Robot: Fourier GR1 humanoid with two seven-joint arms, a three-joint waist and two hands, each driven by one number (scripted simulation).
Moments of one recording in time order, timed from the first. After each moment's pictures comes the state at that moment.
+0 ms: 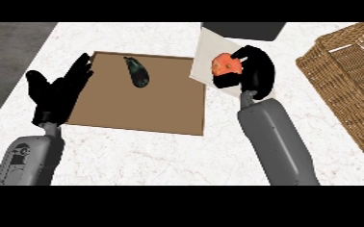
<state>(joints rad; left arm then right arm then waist) -0.28 0.25 0.09 -1.38 0.06 -0.07 0.23 -0.63 0.00 0.10 -1.19 0.90 -0.40 0.86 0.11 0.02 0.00</state>
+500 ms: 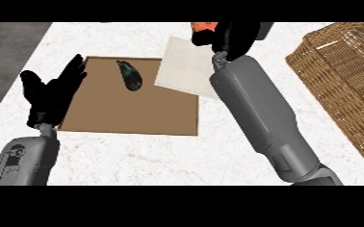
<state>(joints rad) -0.27 0.26 0.12 -1.36 0.05 -0.06 0.23 -1.01 0.00 0.16 -0.95 1.11 -0.61 1.04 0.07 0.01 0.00</state>
